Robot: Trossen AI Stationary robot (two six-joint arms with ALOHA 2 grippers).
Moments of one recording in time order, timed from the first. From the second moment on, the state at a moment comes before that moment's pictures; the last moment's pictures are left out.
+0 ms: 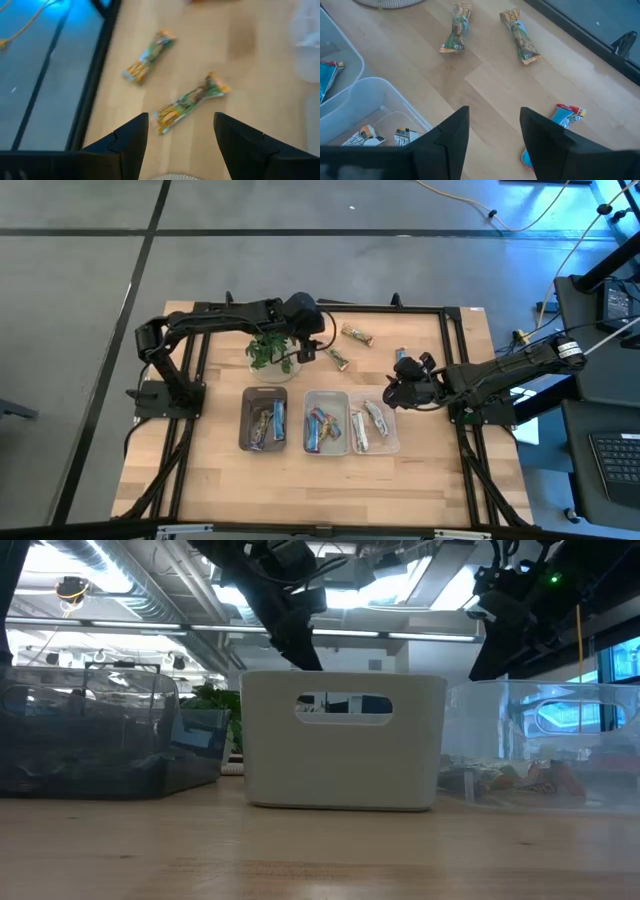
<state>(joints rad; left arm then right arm) 0.39 1.69 1.35 -0.49 -0.01 0.29 0.22 1.14 0.75 -0.73 0.71 0.80</state>
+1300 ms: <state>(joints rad) 0.52 1.69 1.26 -0.37 0.35 0.34 -0.05 1.17 0.75 -0.20 0.49 0.31</state>
